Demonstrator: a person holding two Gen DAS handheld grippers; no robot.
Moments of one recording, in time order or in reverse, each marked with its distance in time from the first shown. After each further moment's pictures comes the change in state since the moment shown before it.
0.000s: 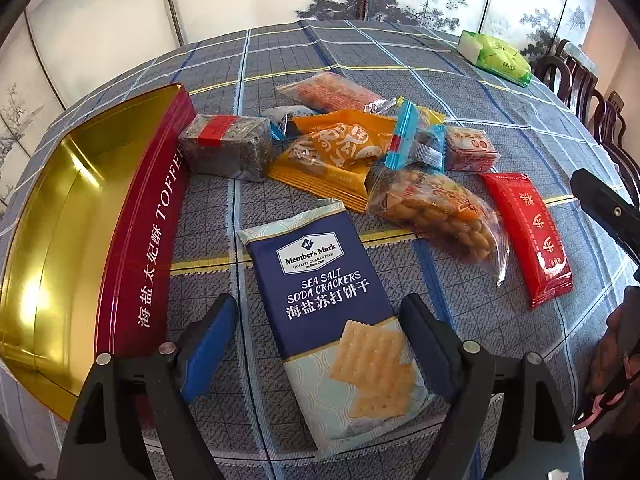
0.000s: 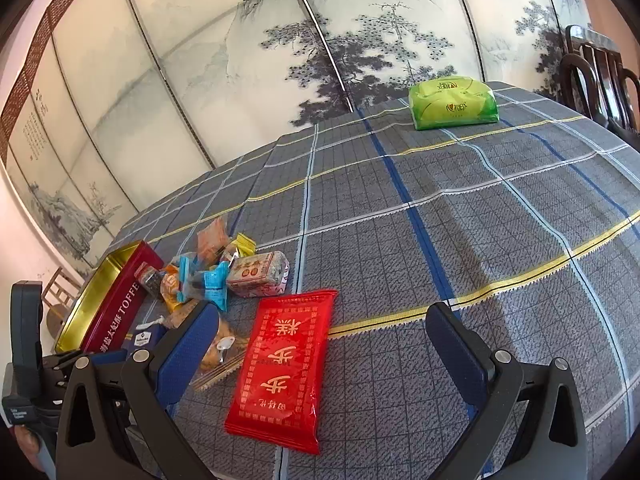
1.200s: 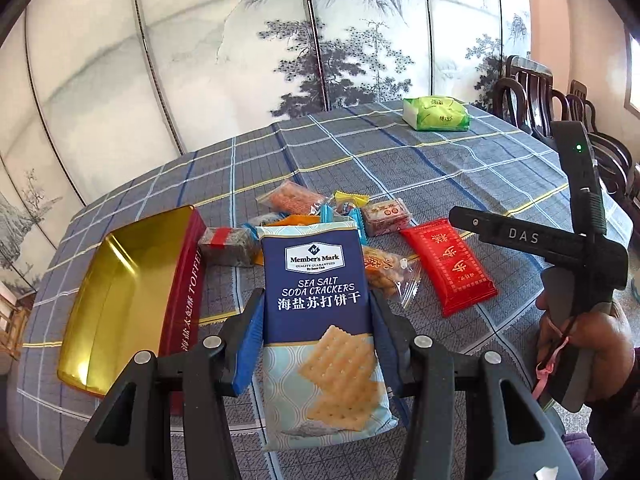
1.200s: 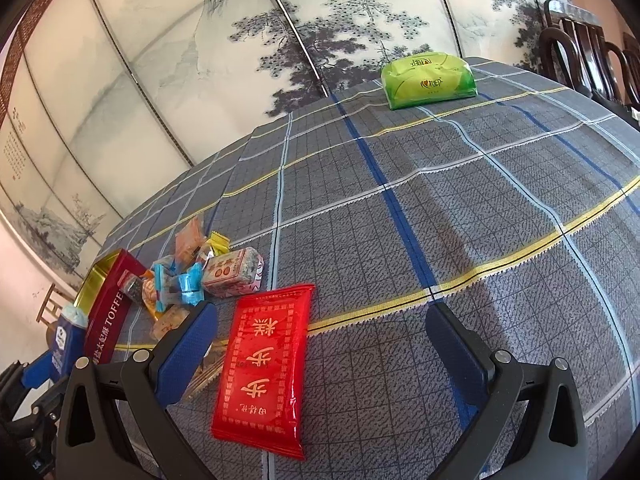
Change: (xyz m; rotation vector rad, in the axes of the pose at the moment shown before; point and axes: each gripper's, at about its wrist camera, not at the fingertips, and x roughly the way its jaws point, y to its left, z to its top) left arm -0.099 -0.048 -0.021 0.162 -0.303 0.053; right arm 0.011 -0.019 0.002 0.091 0.052 -0.027
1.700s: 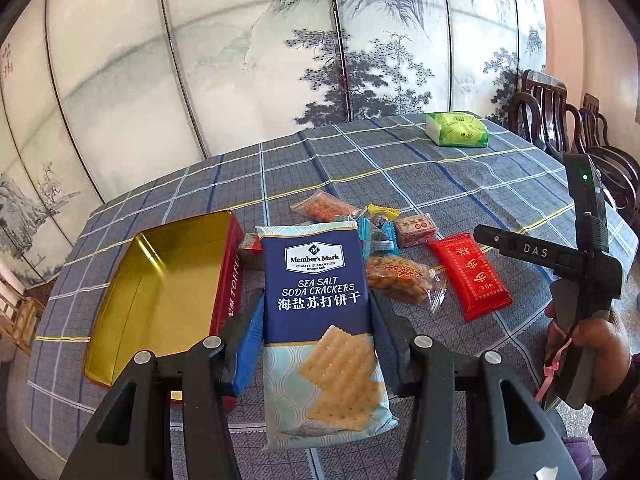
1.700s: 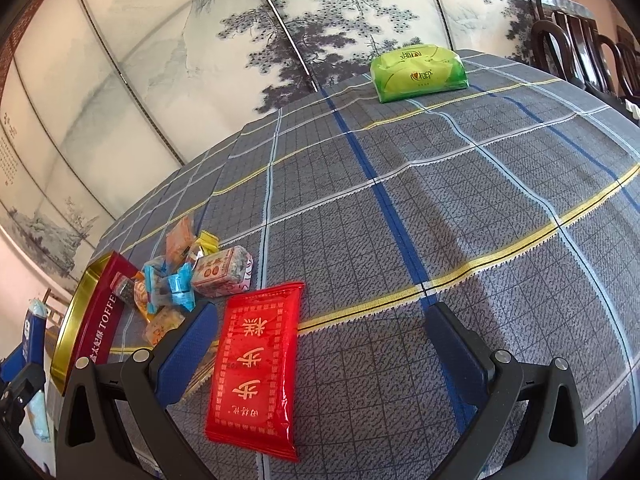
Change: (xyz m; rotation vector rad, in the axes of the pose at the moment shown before) left arm -0.016 0.033 0.003 -0.046 -0.020 0.036; right arm 0.004 -0.004 0.001 0.024 0.015 -0.022
